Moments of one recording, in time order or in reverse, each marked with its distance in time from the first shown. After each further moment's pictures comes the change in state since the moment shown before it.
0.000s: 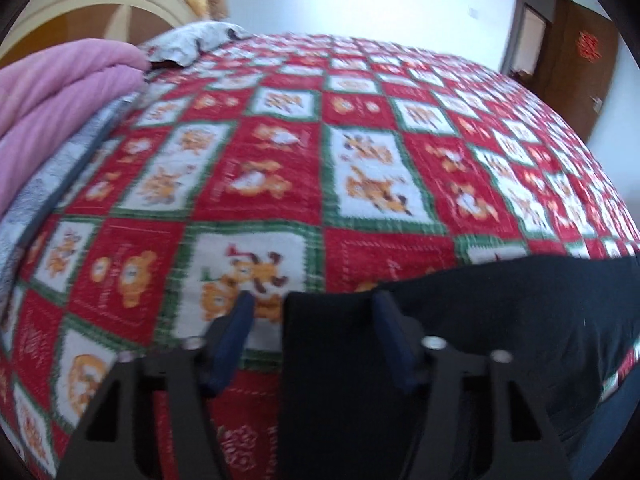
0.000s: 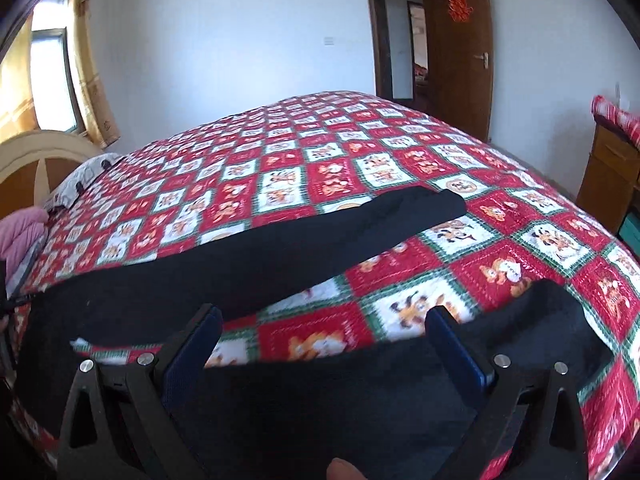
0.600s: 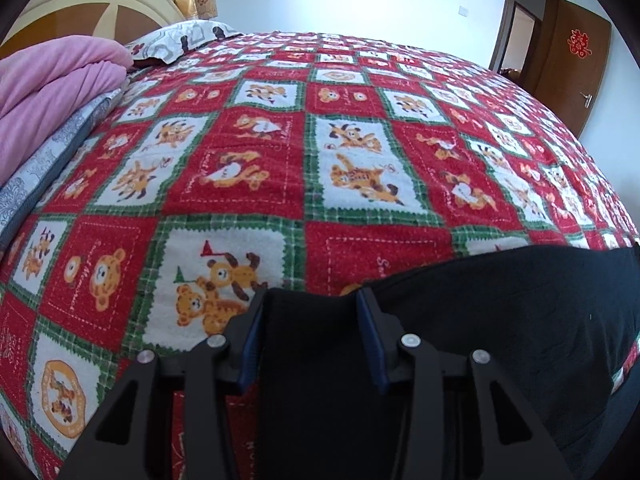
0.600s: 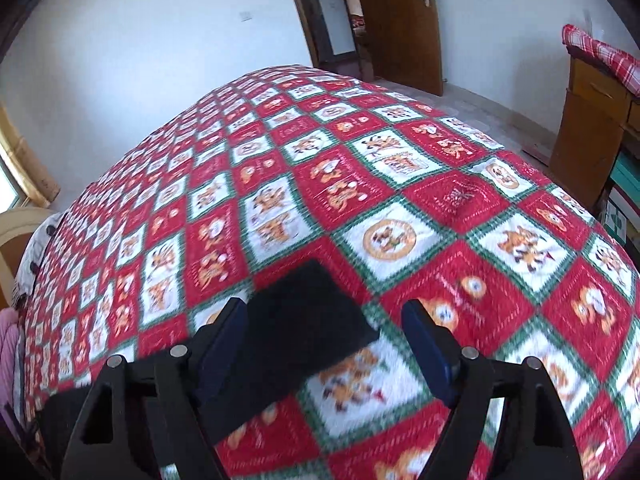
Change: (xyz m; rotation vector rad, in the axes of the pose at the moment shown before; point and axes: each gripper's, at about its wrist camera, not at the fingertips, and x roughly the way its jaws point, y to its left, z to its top) left arm 0.009 -0.001 -0.002 -0.007 -0.045 -0.005; right arm 0.123 -0.144 0.138 0.239 0.137 -0.088
